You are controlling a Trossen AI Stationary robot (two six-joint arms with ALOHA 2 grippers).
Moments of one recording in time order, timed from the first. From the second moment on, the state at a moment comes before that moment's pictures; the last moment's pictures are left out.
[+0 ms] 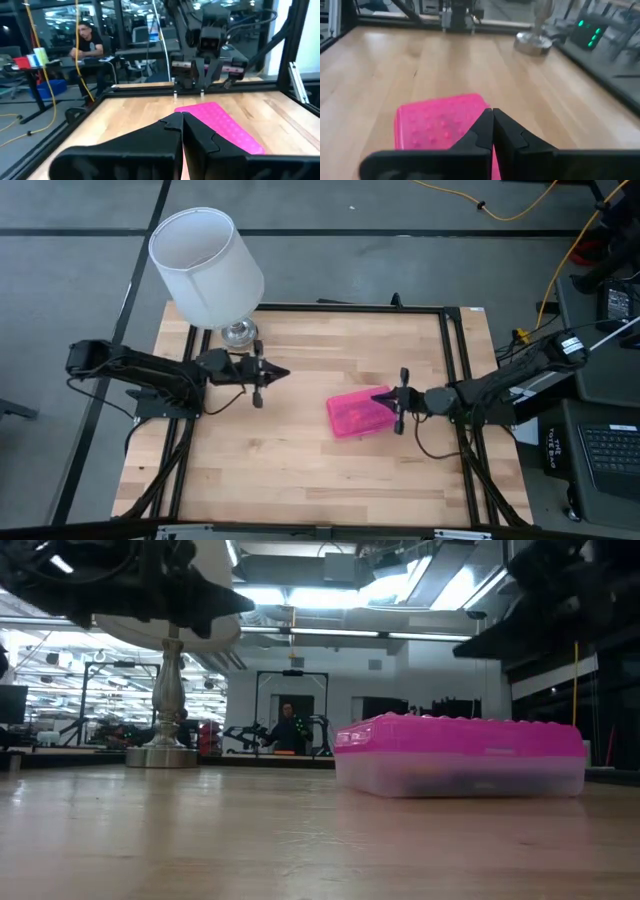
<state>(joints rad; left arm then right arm) 0.09 1.04 0.28 0.77 -0.01 0.07 0.35 1.04 0.27 0.46 0.52 0.05</state>
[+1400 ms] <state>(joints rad) 0.26 0.29 0.01 0.31 -0.23 0.08 -0.08 0.06 0.24 -0.18 -0.01 -0.14</state>
